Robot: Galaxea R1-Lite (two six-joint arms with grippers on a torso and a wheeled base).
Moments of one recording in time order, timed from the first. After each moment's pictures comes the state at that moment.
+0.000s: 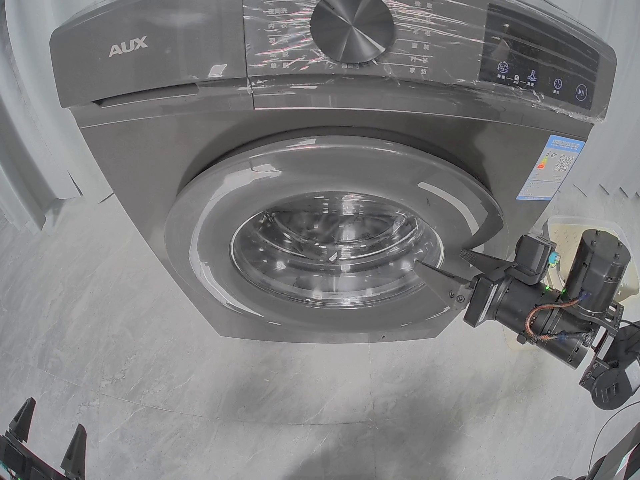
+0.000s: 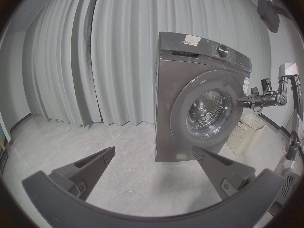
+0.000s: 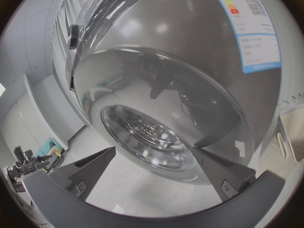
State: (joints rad) left arm 0.00 0.02 -0.02 0.00 -0.01 -0.01; right arm 0.58 1.63 -0.45 -1.16 -0.01 0.23
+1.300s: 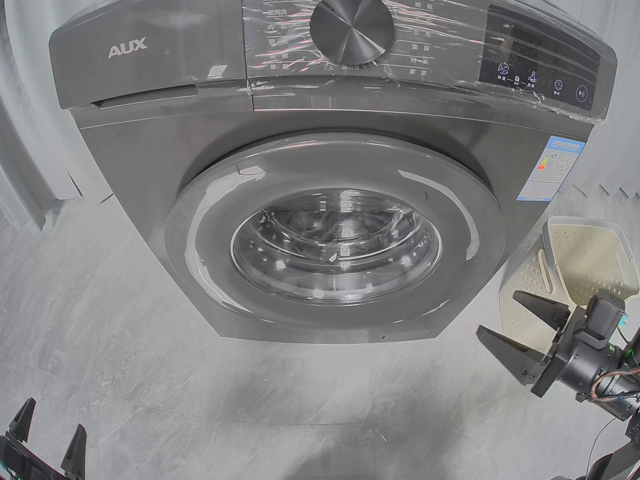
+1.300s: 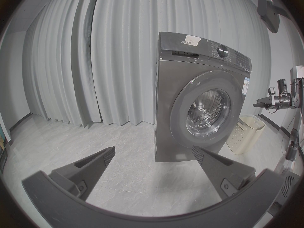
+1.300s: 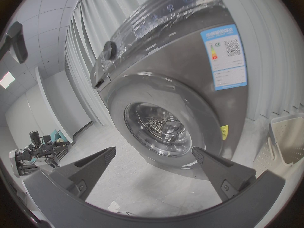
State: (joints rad) left arm 0.00 0.02 -0.02 0.00 -0.01 -0.01; right arm 0.66 1.31 -0.11 -1.22 -0.02 0.16
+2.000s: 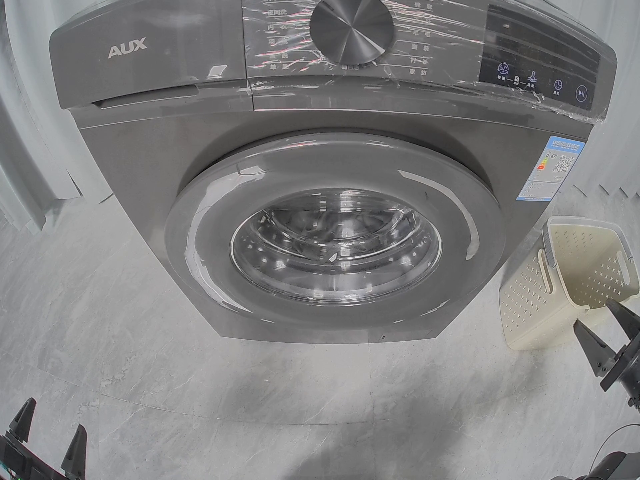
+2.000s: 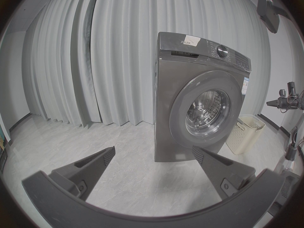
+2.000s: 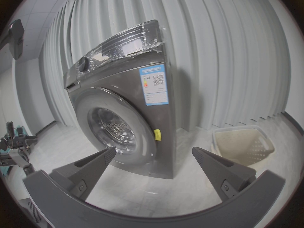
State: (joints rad) left arm 0.00 0.02 -0.02 0.00 -0.01 -0.01; right arm 0.22 0.82 -0.02 -0.84 0.02 0.06
